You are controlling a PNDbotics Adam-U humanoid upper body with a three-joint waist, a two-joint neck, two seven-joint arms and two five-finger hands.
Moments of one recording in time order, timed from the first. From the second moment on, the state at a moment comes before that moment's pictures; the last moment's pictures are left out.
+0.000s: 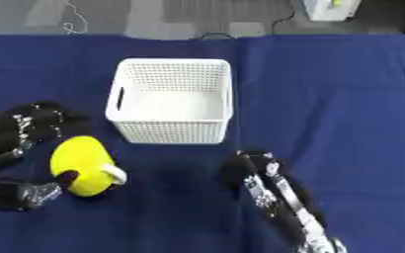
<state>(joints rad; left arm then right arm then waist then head) -0.37 0.73 -0.18 -1.91 -0.75 -0.32 -0.26 -0.08 0.29 0.01 -1.99 0.34 -0.21 0.70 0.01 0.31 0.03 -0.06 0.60</state>
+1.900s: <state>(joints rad) -0.39 0.74 -0.21 -1.81 -0.77 -0.35 -0.32 -0.13 0.28 0.00 -1.99 0.35 -0.18 0.71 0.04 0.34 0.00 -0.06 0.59</state>
